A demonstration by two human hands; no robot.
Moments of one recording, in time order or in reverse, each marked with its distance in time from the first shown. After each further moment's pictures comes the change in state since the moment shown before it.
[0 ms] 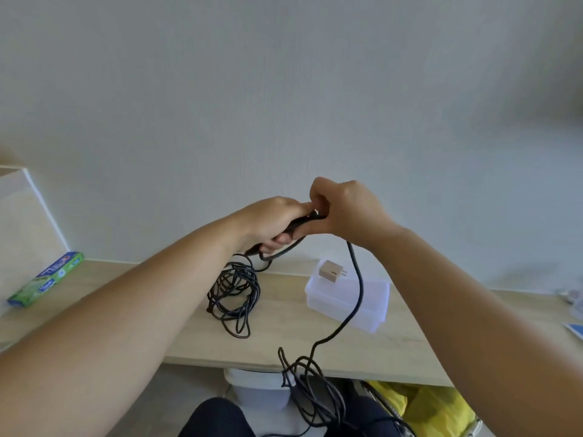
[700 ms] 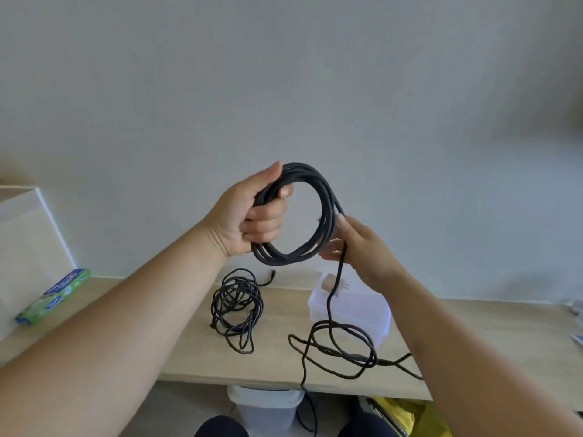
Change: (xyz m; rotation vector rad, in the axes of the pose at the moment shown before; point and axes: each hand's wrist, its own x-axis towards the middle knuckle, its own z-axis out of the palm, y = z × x) left_hand -0.017 0.002 -0.032 -0.894 -0.276 0.274; right_hand -0.038 0.013 0.021 0.984 0.028 0.468
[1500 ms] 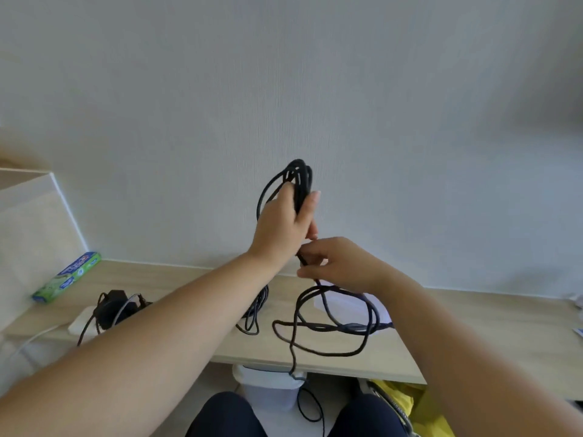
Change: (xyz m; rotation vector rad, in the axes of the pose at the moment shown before) left_hand 0.013 -0.072 0.018 1.086 0.640 0.540; right_hand -0.026 -0.009 0.032 -0.740 -0.397 -0.131
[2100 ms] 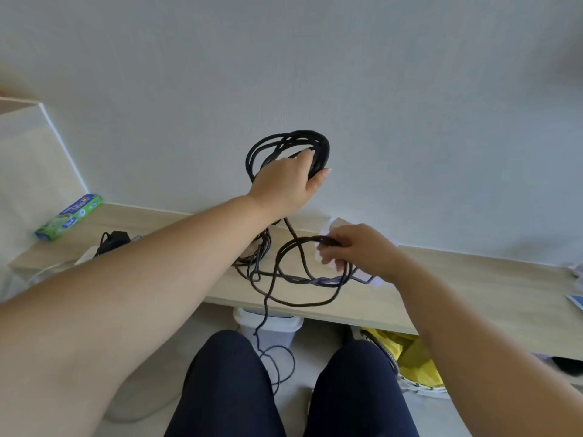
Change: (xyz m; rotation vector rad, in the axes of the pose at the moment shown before) left_hand -0.005 -0.037 -0.003 0.618 -0.242 0.142; right_hand -0.026 0.045 0.038 0.142 -0.020 0.296
